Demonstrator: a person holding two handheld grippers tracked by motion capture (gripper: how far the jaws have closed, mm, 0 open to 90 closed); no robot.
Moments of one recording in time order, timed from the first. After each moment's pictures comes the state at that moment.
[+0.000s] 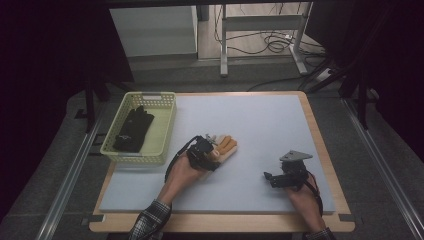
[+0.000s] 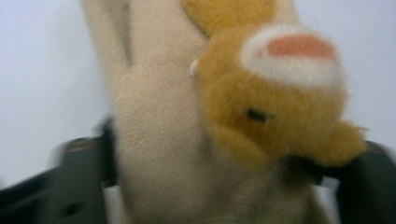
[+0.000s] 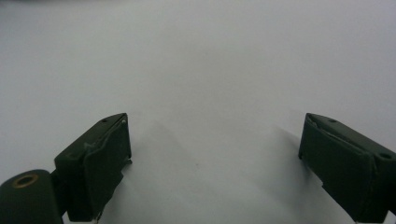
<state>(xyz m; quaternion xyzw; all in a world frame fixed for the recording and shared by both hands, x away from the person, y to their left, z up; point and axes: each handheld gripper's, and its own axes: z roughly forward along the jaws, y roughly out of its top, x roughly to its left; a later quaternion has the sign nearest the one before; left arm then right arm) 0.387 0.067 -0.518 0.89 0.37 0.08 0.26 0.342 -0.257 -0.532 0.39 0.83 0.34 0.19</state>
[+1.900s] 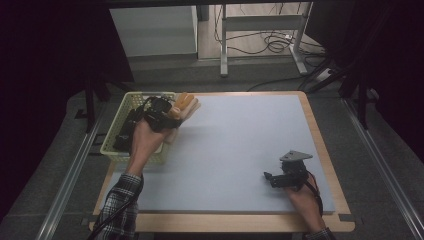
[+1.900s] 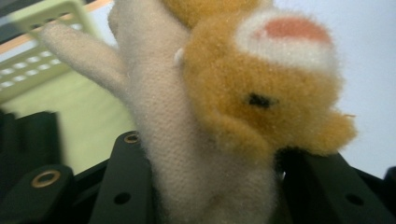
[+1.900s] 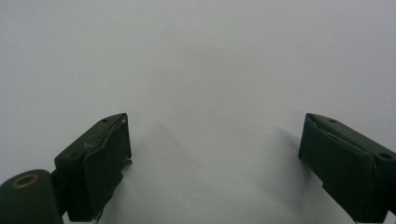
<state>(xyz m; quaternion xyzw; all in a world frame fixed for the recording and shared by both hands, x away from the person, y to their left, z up) 0.424 0.186 -0.406 0.81 0.49 0.16 0.28 0.342 -0.257 -0.533 0.39 0.83 0.34 0.19</state>
